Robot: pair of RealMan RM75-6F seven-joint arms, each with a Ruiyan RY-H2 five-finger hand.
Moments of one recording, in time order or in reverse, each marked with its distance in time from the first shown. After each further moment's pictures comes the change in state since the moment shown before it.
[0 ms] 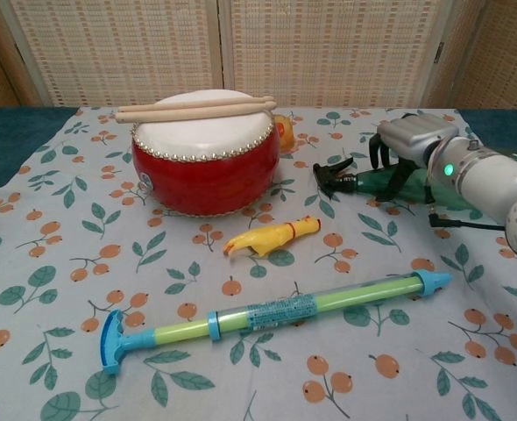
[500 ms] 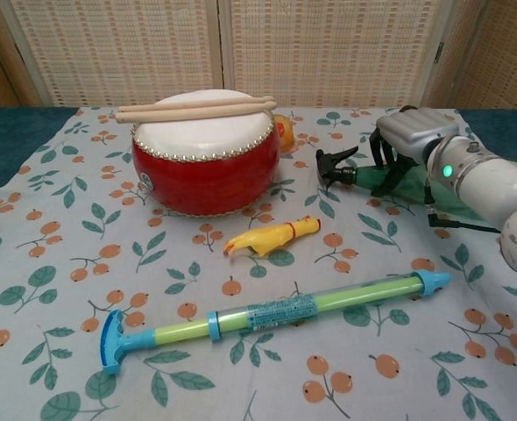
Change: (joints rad) left arm 0.004 -0.017 0.002 0.038 0.016 0.023 -0.038; right arm -0.005 -0.045 -0.002 0.084 -0.096 0.054 0.096
